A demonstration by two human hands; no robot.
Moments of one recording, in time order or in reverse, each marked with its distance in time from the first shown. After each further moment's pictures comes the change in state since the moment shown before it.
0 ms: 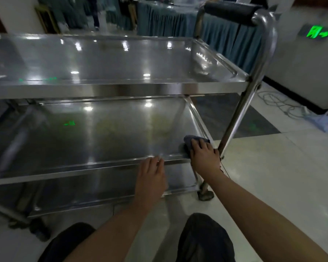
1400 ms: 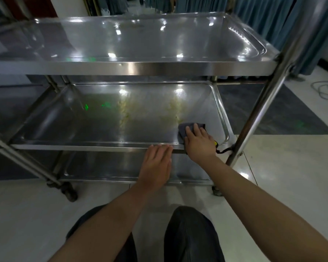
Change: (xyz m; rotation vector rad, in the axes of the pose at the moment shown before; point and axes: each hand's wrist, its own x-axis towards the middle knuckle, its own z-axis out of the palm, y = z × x) left_hand -0.010 -0.007 0.030 0.082 0.213 0.035; right_hand 0.019 -0.037 0.007 0.091 -0.180 -0.228
